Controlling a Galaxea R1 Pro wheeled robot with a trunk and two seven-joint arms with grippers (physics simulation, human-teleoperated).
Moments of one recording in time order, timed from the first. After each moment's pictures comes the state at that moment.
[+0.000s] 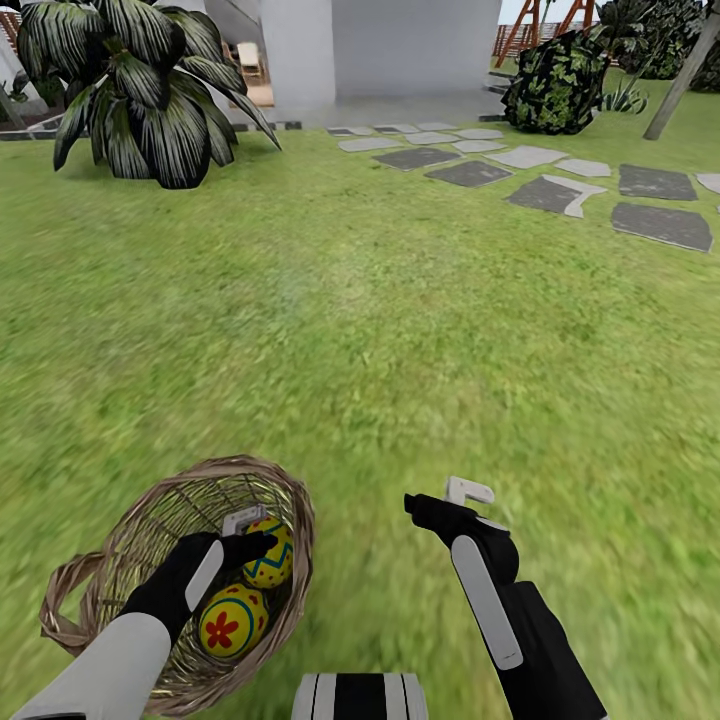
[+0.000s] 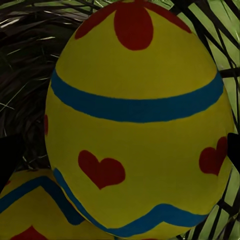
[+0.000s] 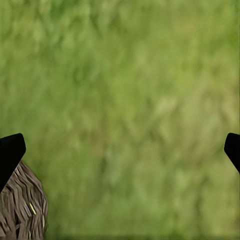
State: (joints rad) left arm -0.68 0.03 0.06 -0.59 0.25 0.54 -0.04; right arm -0.40 0.13 0.19 -1.48 -0.50 0.73 -0.51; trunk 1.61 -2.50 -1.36
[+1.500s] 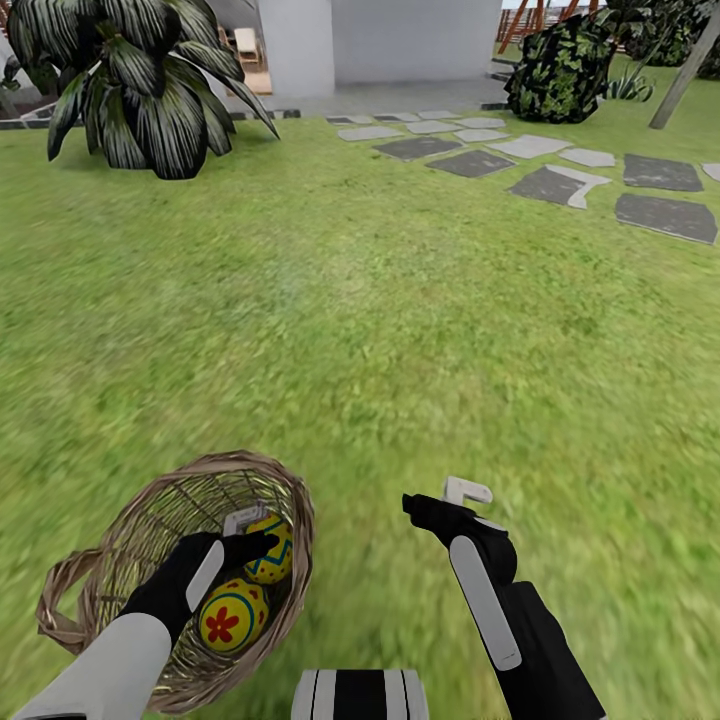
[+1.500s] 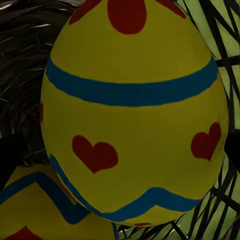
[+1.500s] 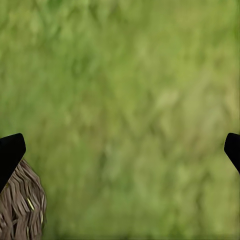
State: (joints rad) left arm -0.67 0.03 0.06 -0.59 0.25 0.54 -0.05; right arm -0.40 0.13 0.20 -1.48 -0.50 0.73 -0.51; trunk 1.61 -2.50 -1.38
